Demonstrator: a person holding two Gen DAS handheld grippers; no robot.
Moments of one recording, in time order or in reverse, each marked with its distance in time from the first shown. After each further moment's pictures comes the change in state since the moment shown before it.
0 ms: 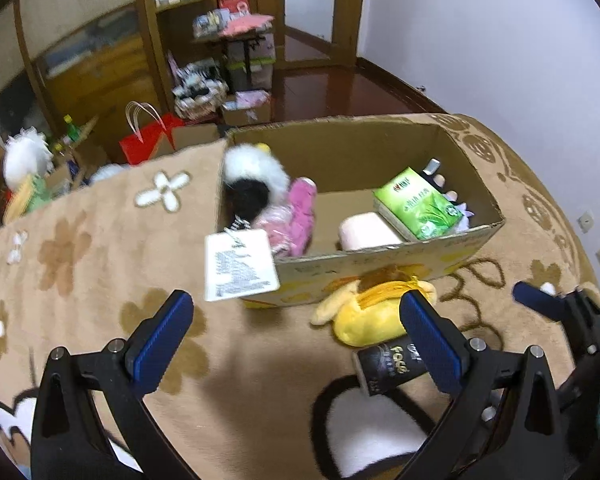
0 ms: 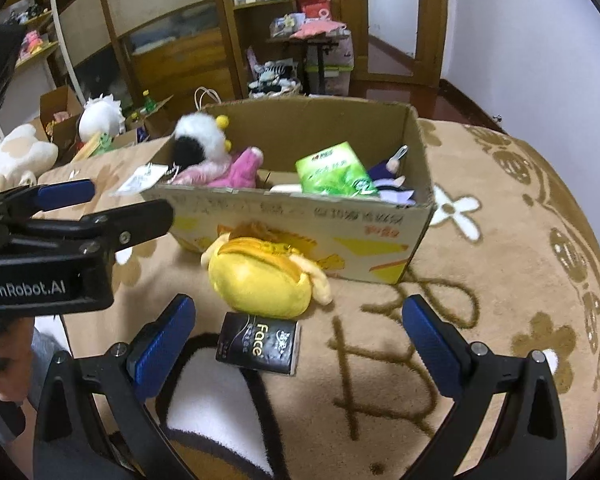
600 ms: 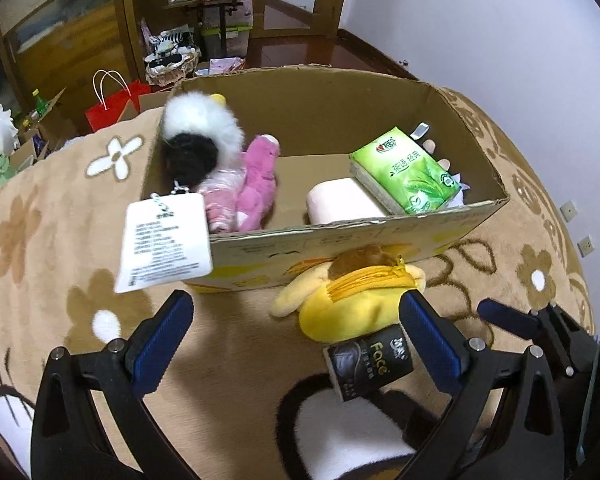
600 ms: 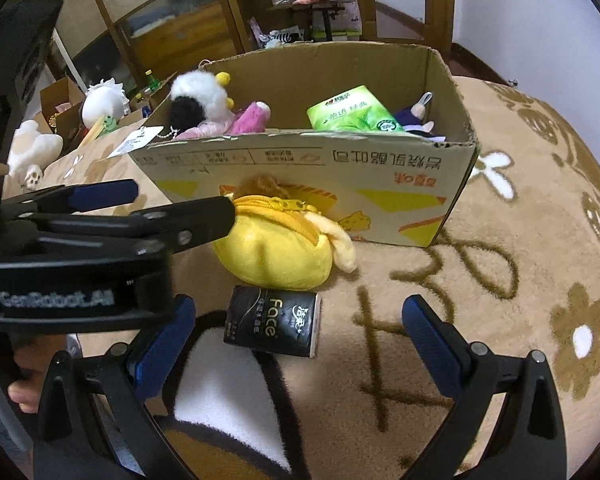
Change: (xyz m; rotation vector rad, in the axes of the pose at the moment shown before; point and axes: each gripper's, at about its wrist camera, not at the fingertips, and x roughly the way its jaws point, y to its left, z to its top) left arm 0.045 -0.015 -0.005 -0.011 0.099 -0.094; right arm 0.029 -0.001 -0.008 0.049 0.112 0.073
